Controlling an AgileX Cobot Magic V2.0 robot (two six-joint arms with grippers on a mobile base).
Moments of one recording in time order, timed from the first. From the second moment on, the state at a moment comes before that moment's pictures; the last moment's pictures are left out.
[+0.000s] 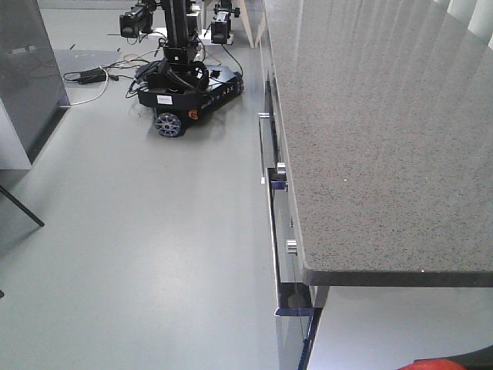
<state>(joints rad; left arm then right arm) 0.04 -0.01 0.02 0.03 0.03 -0.11 0.11 0.49 -0.61 0.79 1.20 -0.82</state>
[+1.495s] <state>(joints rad) 0.04 -0.01 0.02 0.03 0.03 -0.11 0.14 0.48 -0.61 0.80 1.21 -0.82</state>
